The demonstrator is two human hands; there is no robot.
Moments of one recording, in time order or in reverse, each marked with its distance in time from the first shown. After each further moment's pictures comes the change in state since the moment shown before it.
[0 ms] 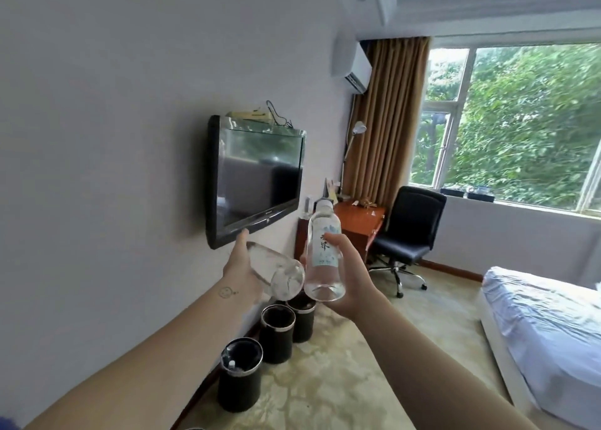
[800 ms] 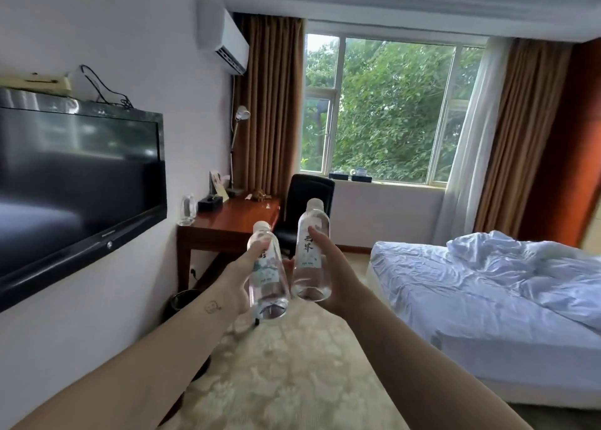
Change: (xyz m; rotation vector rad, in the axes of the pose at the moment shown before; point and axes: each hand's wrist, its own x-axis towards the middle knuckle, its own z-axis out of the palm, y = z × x) left_hand 0.198 -0.109 0.267 0.302 -0.592 -0.083; right_hand 0.063 -0.170 -0.232 -0.114 0.296 -0.266
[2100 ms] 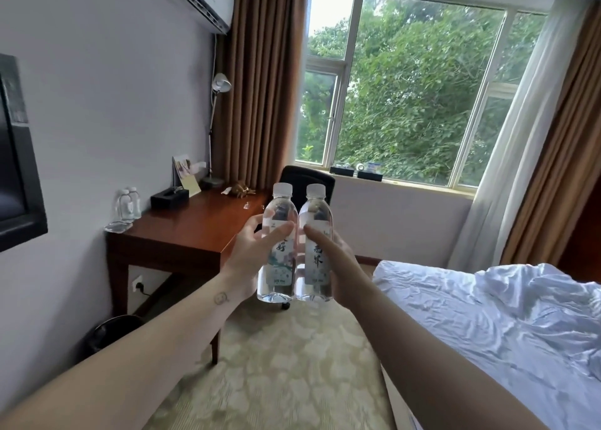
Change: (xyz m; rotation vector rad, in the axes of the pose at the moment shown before) left_hand 0.534 0.024 0.141 0.204 0.001 0.457; right_hand 0.440 -0.166 -0.317 -0.309 0.062 -0.171
